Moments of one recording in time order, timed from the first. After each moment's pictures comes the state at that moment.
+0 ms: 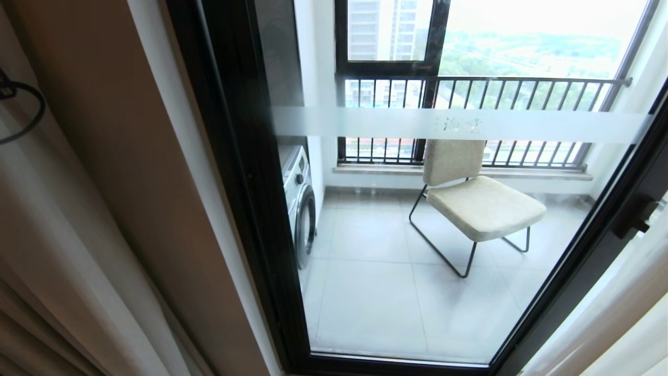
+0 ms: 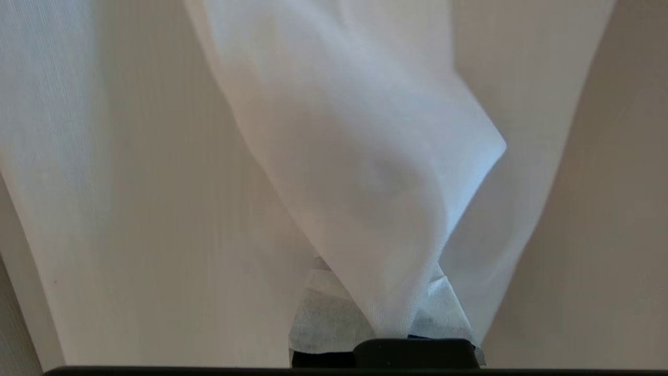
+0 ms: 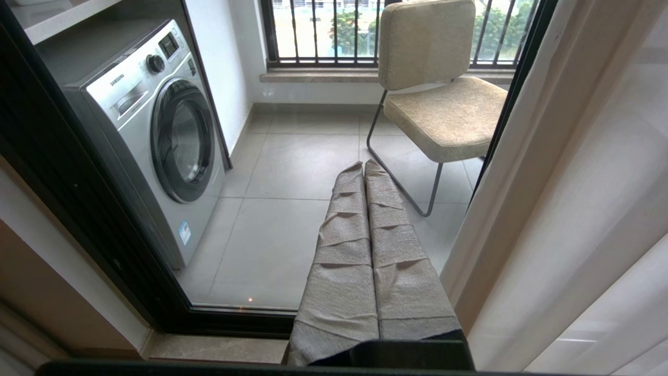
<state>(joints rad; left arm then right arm) 0.45 1.79 -1.30 -0.80 0.16 -0.06 0.00 0.00 0.00 -0.01 -0.03 0.02</state>
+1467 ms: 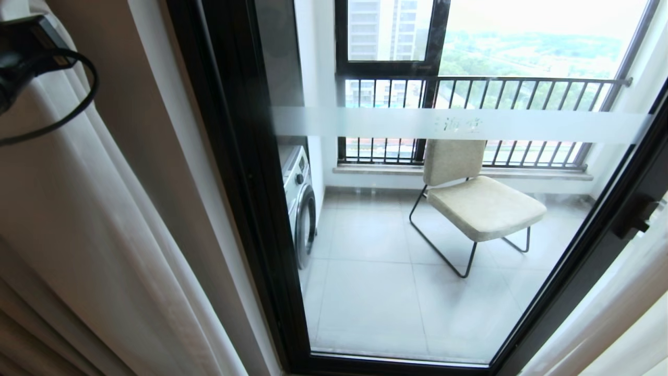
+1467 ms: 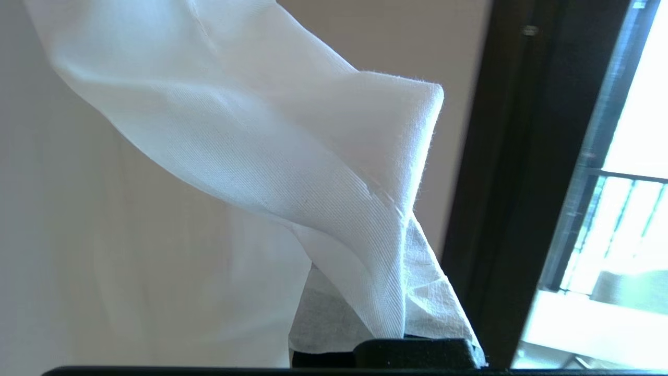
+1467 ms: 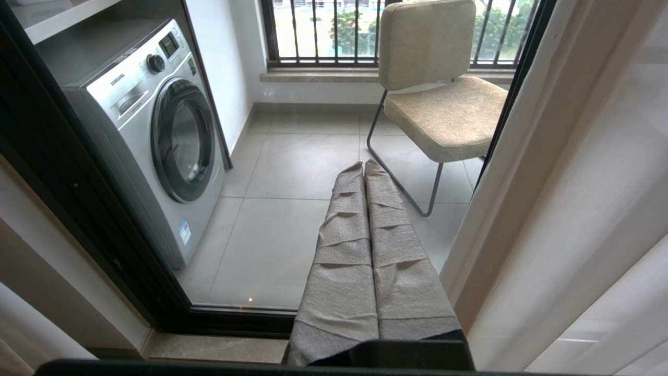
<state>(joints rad) 0.06 1.49 -1.08 -0.80 0.10 -0.07 0.00 0.00 0.00 -0.01 -0.03 0.02</state>
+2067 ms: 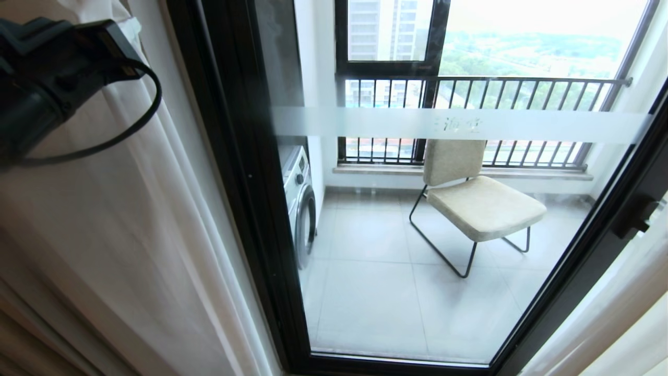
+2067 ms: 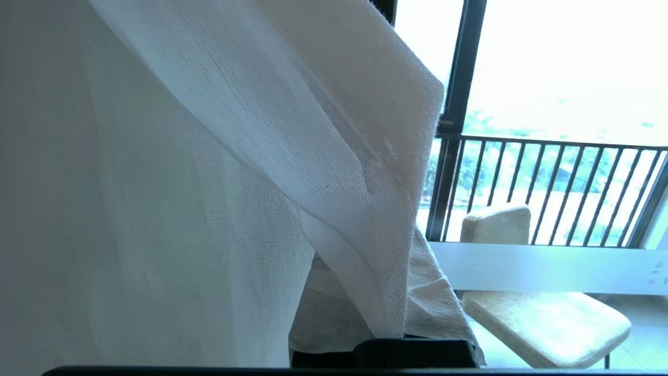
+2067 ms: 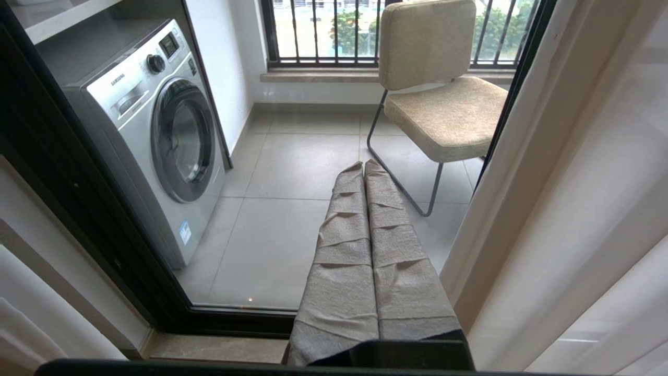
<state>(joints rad) -0.20 1.45 -1.03 -0.79 0.08 -0.07 0.00 0.00 0.00 -0.01 -0.03 0.02</state>
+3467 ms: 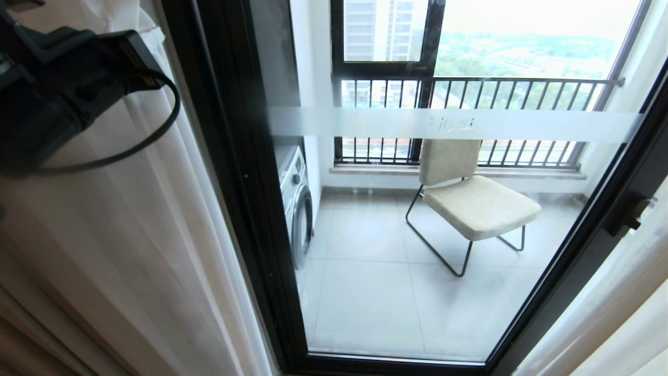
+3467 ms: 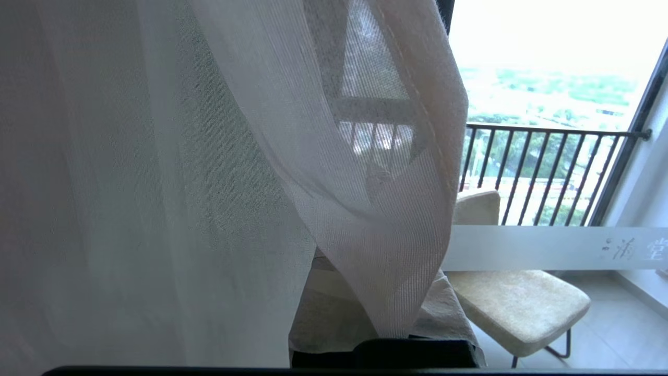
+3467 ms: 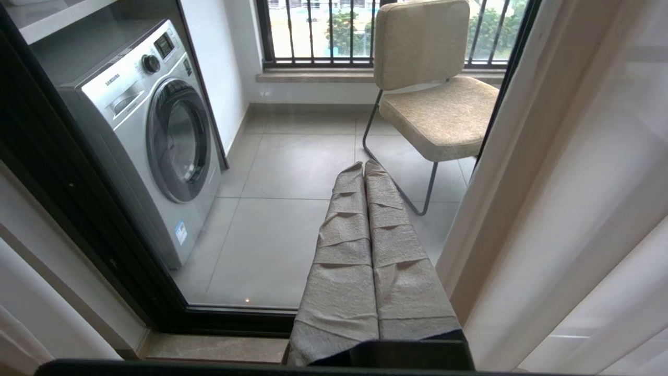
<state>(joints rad) -0.26 1.47 -1.01 -0.79 0.08 -0.07 0.00 0.00 0.00 -0.01 -0.03 0.02</state>
